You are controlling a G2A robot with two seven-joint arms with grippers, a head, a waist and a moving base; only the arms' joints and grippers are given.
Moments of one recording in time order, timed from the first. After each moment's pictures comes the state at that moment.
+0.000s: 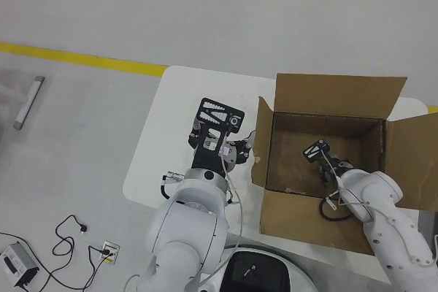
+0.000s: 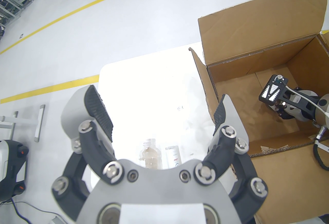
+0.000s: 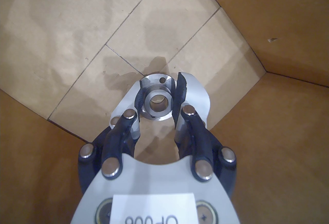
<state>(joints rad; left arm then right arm) 1.15 -1.72 -1.00 -2.20 1.95 0.01 -1.04 -1.16 -1.02 1.33 -1.74 -1.43 -0.25 1.05</state>
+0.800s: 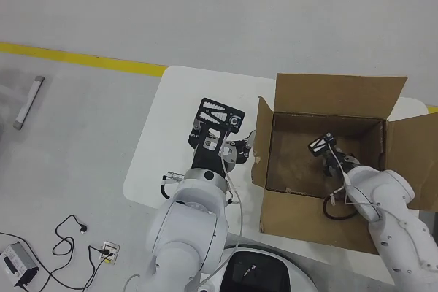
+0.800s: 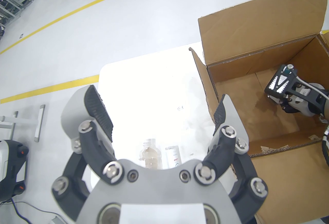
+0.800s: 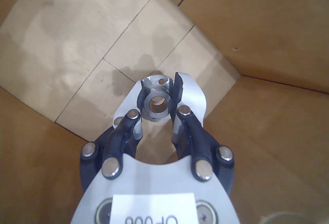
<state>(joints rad) 1.15 -1.72 -1.00 -2.20 1.95 0.01 -1.04 -1.18 -1.03 1.41 -1.84 -1.40 -0.25 1.03</state>
